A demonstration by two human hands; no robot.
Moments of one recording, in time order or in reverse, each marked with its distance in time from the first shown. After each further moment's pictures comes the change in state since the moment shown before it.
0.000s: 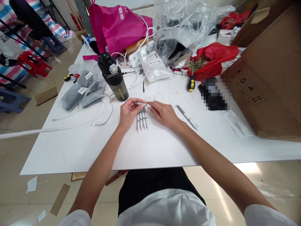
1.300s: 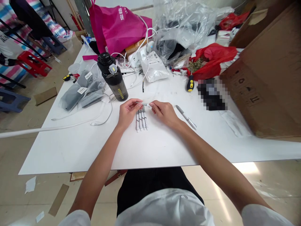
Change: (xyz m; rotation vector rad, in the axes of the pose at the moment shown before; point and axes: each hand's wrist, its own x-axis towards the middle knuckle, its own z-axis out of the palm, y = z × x) left_hand 0.004 -0.002 -0.004 0.054 0.011 -0.024; right_hand 0.003 -0.005 -0.008 0.199 -0.001 0.152
